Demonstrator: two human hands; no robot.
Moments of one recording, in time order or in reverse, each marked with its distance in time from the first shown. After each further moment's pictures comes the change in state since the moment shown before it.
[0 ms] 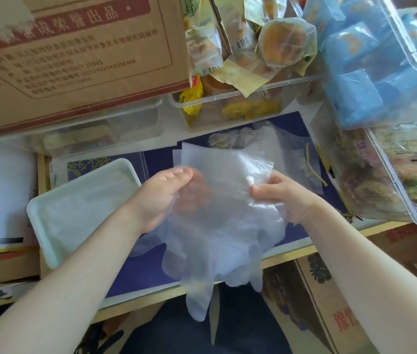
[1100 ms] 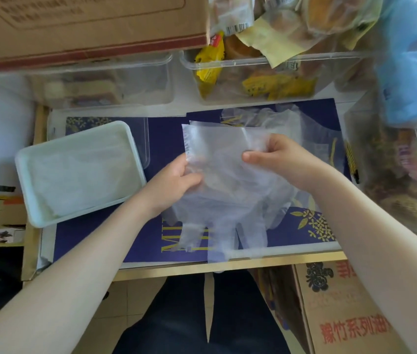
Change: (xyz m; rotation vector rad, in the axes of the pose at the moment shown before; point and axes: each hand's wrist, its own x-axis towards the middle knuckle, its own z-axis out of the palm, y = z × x) left_hand 0.021 -0.049 0.008 0.353 0.186 0.047; right_hand 0.047 -0.006 -0.032 -0.319 0.170 0.049
